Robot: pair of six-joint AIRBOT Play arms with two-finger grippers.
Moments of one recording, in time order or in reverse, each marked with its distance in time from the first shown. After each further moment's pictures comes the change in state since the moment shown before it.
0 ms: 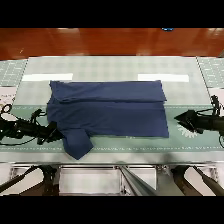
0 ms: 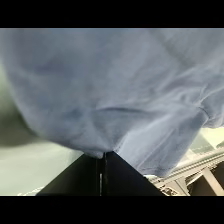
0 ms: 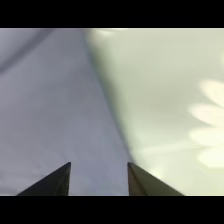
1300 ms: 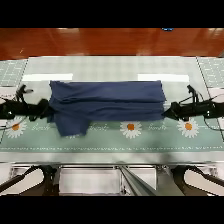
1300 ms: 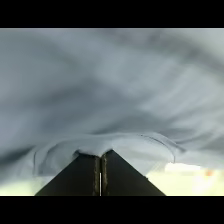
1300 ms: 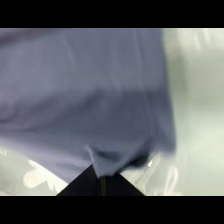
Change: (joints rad) left arm -0.033 -0.007 0.304 -0.134 0.131 0.007; right arm 0.303 -0.298 0.242 0.051 -0.002 -0.011
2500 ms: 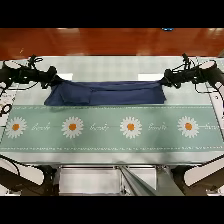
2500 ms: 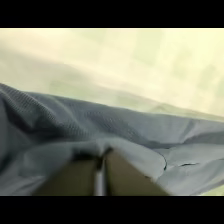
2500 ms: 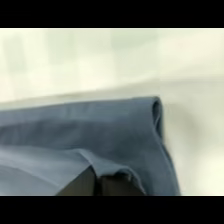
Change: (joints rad) left arm -0.132 -0.588 0.676 -0.089 0.018 -0.081; right arm 0.103 -0.535 0.687 0.040 -0.117 0.086
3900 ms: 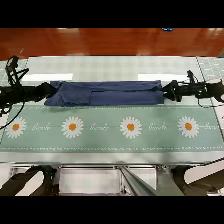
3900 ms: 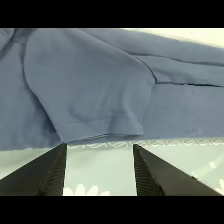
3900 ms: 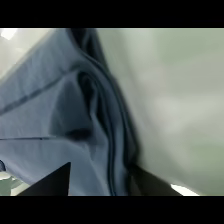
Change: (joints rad) left arm -0.089 0.817 -0.629 0.180 0.190 0.130; right arm -0.113 0.027 -0.234 0.179 0.054 -0.095
